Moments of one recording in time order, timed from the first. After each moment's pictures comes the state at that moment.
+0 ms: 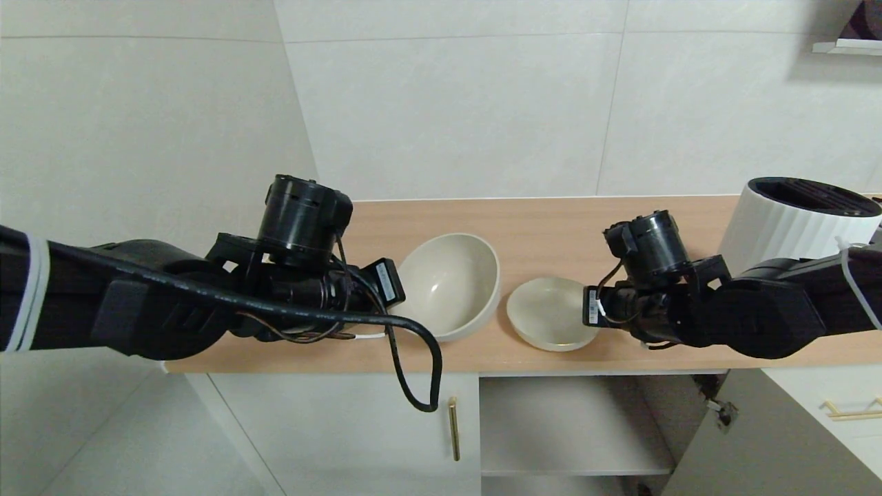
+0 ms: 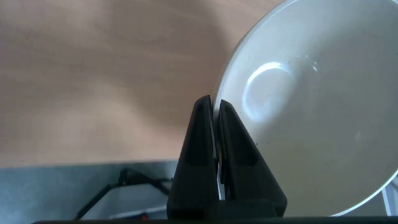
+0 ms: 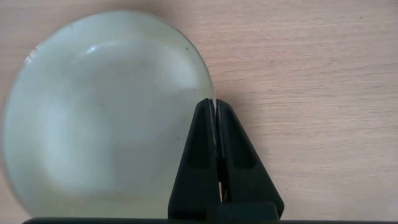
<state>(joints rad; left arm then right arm) -0.50 1.79 -1.12 -0.04 0.04 -0.71 0.53 1.90 -1.13 -0.13 -0.39 0.40</state>
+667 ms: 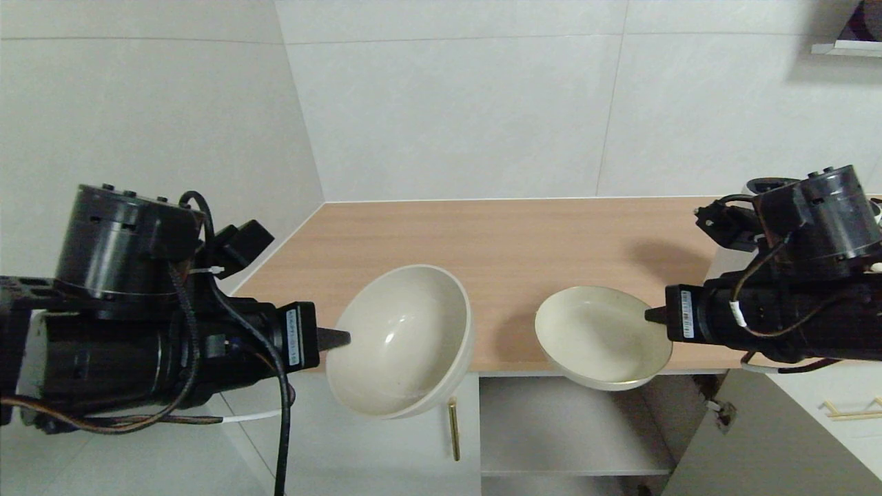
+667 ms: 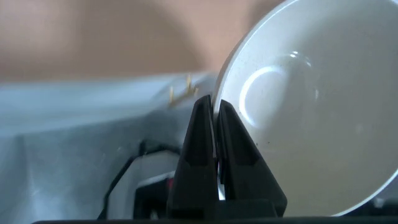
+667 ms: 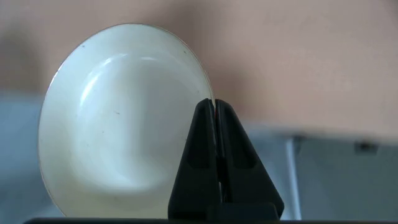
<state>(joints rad) -0.47 1.43 -0.88 0.05 -0.10 -0.54 0.51 1.51 -0.99 0.10 -0.12 0.40</state>
